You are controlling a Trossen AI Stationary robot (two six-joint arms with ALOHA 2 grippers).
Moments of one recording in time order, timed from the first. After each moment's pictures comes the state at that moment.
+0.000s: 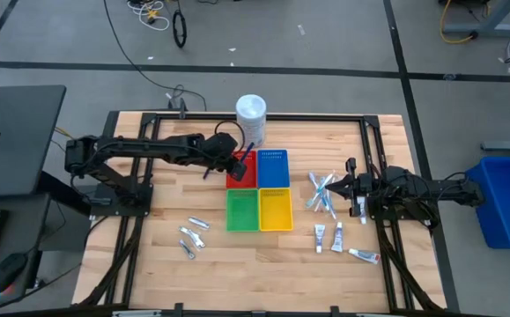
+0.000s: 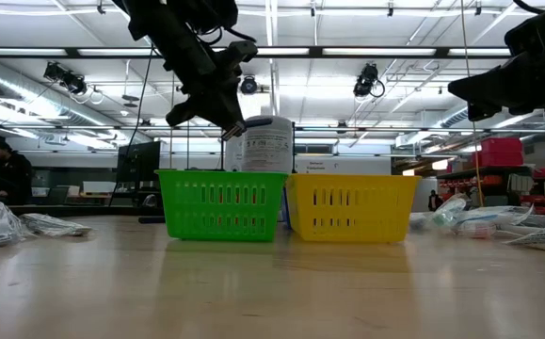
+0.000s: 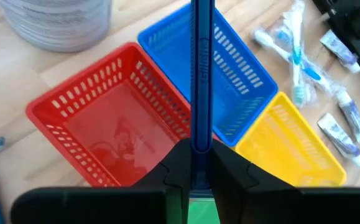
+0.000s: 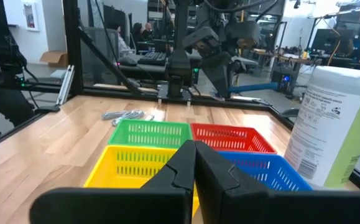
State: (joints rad) left arm 0.20 1.48 1.04 -0.39 -0.09 -0.72; right arm 0.01 0.03 0.01 0.01 0.00 -0.09
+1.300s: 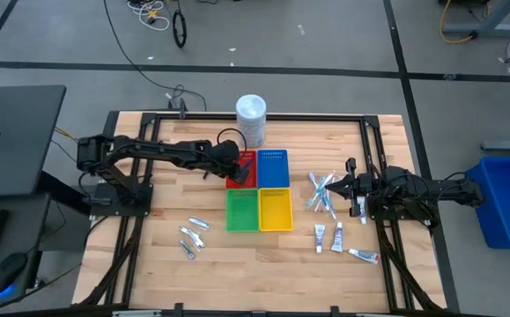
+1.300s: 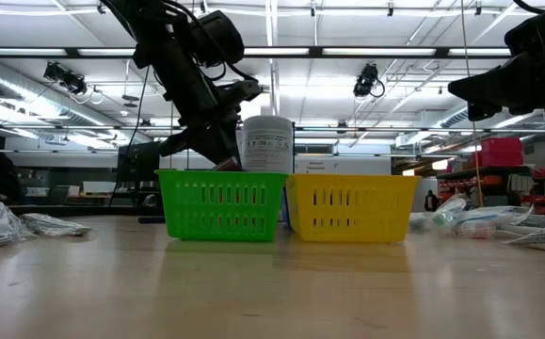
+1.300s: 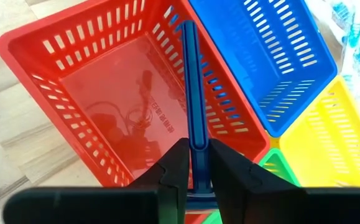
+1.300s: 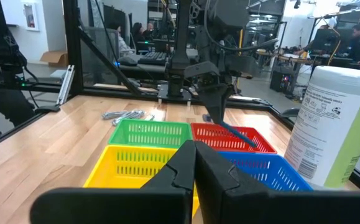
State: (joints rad) left arm 0.21 1.59 0.97 -0.32 -0.05 -0.83; right arm 0.01 0.03 0.01 0.01 0.00 -0.09
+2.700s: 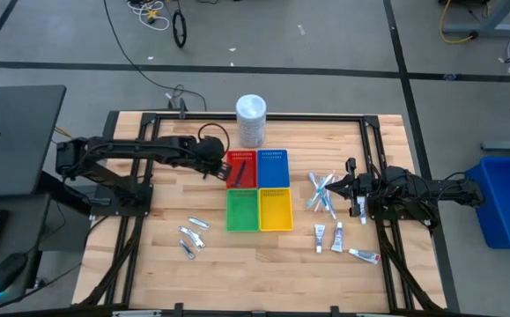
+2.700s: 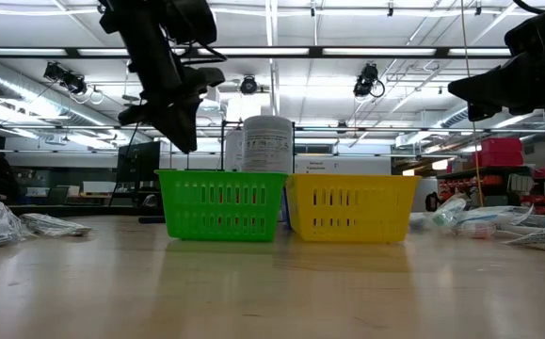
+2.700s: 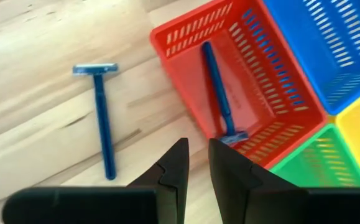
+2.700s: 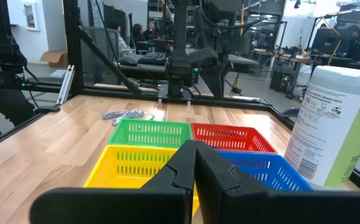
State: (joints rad) left arm 0.22 1.39 0.97 -0.66 -0.19 -0.84; right arm 0.01 0.03 0.01 0.01 0.00 -0.09
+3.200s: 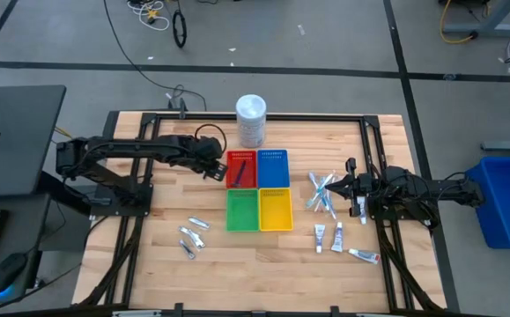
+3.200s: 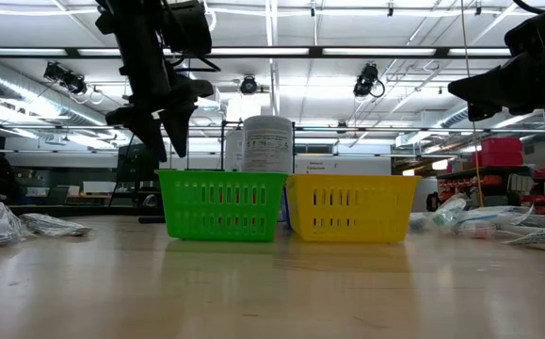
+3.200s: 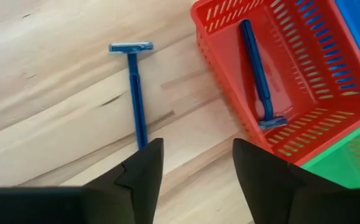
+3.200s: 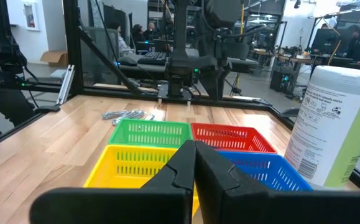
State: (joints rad) left arm 0.23 1.39 0.96 -0.75 -0.20 -0.83; right arm 0.01 0.03 0.01 0.01 0.00 -0.09
